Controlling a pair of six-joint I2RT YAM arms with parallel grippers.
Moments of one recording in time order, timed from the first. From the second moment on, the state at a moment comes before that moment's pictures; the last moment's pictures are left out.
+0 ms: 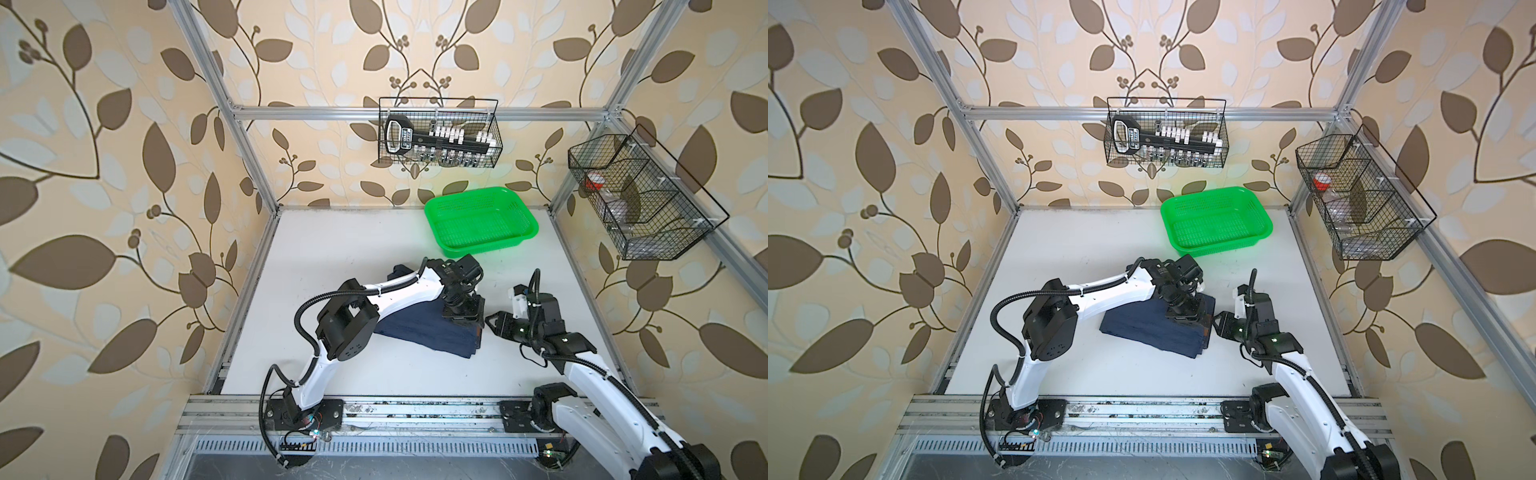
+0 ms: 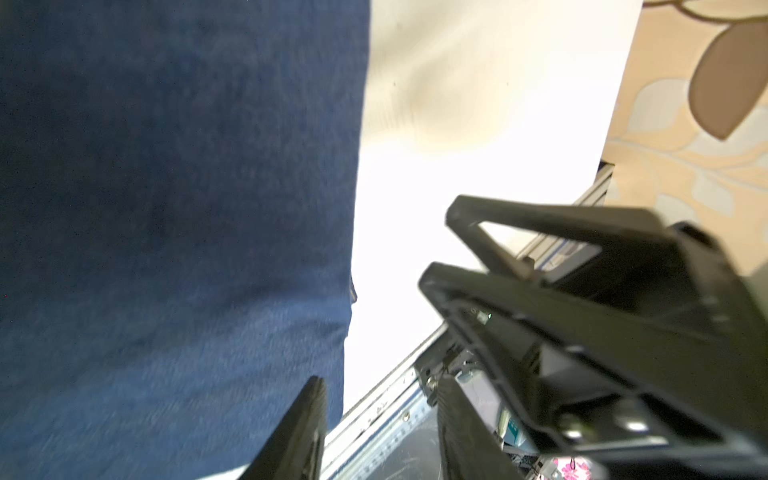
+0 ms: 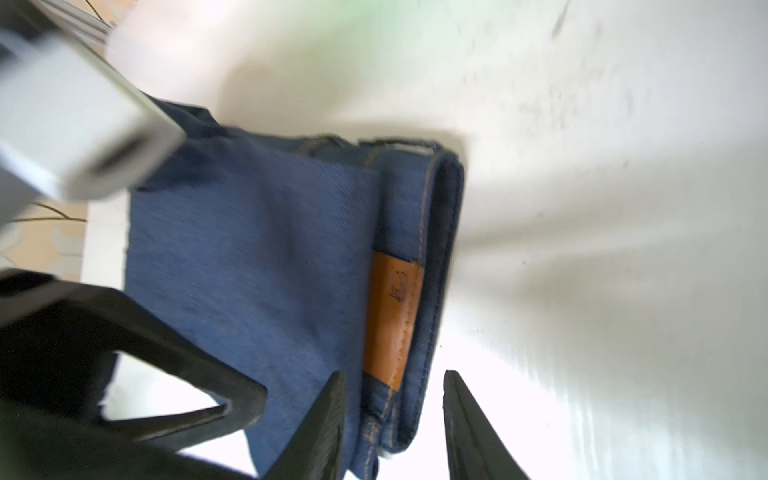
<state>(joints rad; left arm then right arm) -0.94 2.09 1.76 -0.81 0.53 -0.76 0.15 0.80 0.43 -0.47 -0.28 0.45</state>
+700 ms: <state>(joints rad) -0.49 1.97 1.66 -0.97 0.36 -0.45 0.32 1.19 0.52 -0.34 -0.16 0.43</state>
